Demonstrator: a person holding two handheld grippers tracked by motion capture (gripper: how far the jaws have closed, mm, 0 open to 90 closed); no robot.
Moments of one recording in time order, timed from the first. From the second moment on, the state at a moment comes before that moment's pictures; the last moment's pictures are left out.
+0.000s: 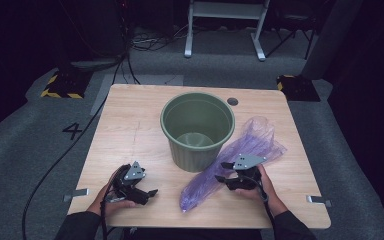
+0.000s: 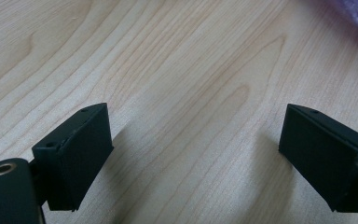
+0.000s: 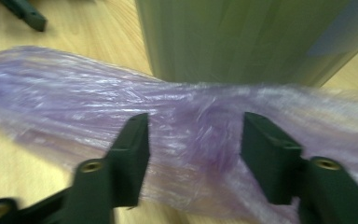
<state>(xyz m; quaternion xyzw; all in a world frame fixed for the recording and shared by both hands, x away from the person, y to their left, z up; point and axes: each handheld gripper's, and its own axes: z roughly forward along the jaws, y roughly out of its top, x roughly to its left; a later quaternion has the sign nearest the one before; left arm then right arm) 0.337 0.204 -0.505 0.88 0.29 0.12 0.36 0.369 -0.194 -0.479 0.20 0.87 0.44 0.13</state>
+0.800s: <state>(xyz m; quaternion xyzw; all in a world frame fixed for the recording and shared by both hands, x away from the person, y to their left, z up) 0.337 0.204 -0.505 0.88 0.29 0.12 0.36 0.419 -0.229 -0.491 0.25 0.87 0.39 0.15</state>
